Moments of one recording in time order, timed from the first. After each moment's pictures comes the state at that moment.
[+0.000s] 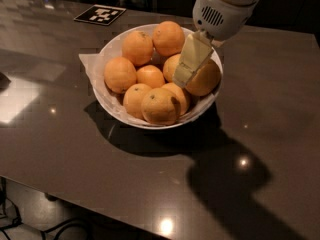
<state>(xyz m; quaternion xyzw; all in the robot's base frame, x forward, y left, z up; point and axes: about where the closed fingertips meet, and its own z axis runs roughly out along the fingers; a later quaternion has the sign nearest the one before) 0.522 -0.084 0.975 -0.45 0.88 0.00 0.16</state>
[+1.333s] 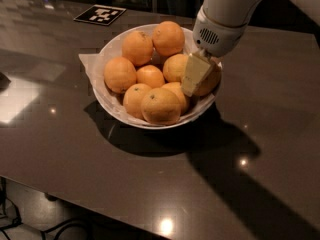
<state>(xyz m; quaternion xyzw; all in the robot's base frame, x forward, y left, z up) 0.537 -0.096 0.928 -0.45 0.89 0.00 0.11</state>
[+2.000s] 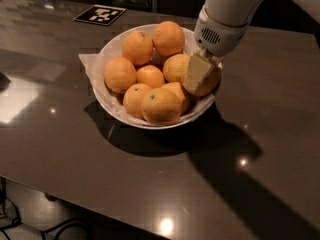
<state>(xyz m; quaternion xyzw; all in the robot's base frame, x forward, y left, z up) 0.537 -0.096 0.928 -0.45 0.89 0.00 0.11</state>
